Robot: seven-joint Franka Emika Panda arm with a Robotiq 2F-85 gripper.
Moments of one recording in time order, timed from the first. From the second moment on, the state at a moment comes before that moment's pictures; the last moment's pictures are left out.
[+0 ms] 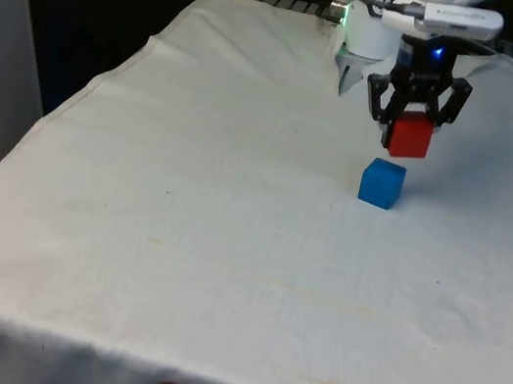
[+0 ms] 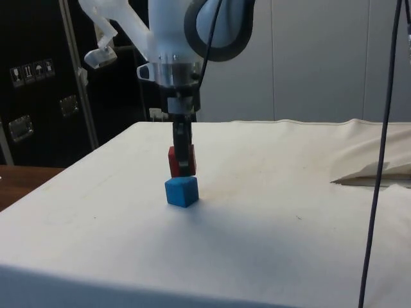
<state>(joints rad) 0.11 0.24 0.05 -2.34 -0.01 2.64 -0.17</state>
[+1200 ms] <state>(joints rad) 0.10 0.31 0.04 -2.33 0.02 2.75 -0.22</state>
